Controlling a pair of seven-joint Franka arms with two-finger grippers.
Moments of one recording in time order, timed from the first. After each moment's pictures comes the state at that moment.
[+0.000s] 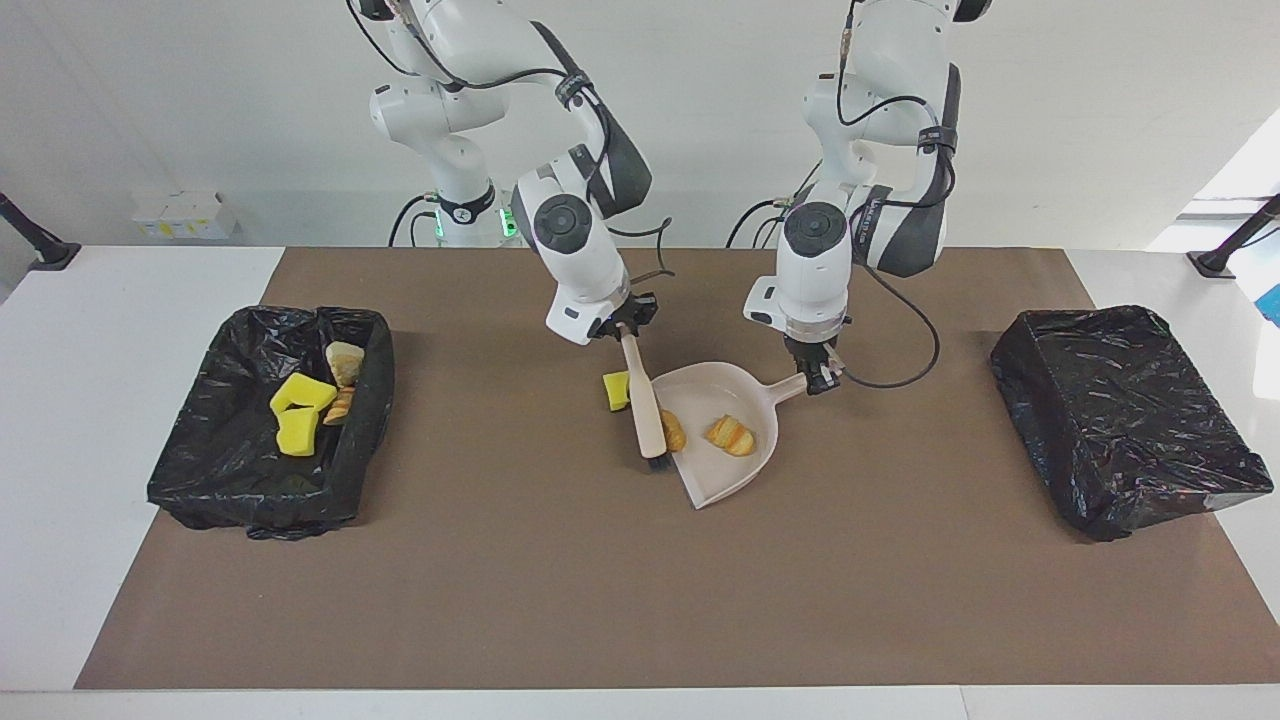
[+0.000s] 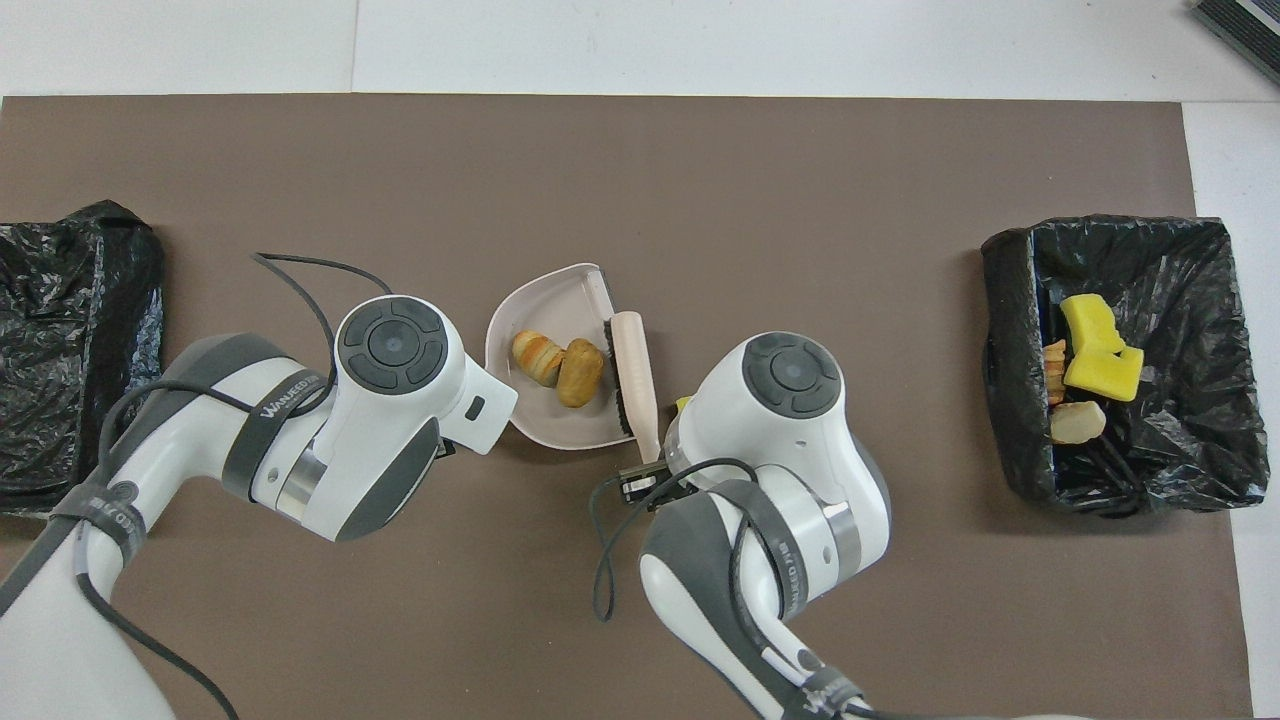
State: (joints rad) left arm -0.39 0.15 -0.08 -2.10 0.22 2.21 0.74; right arm 0.42 0.15 0.19 -1.99 0.33 2.02 0.26
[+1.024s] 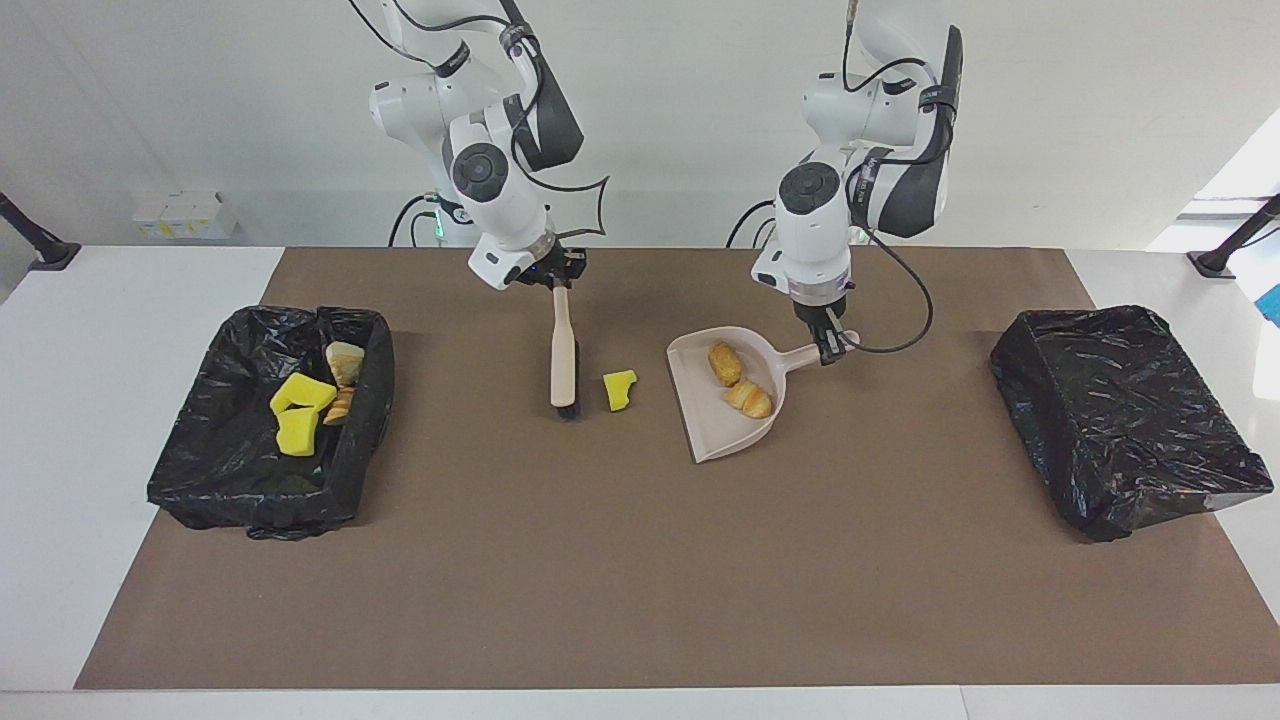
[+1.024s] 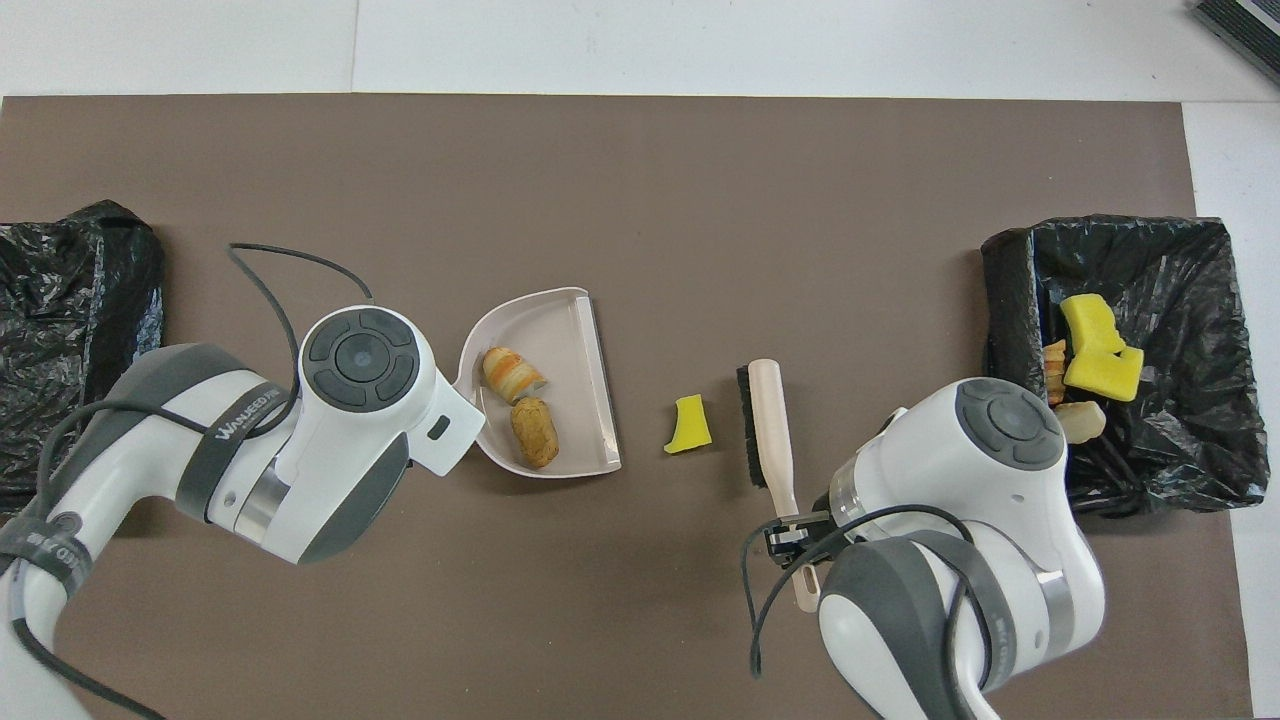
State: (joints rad) left arm -0.43 -0.02 -0.09 -2.23 0.31 2.07 0.76; right arm 0.28 -0.13 0.18 -2.39 0.33 2.01 0.26
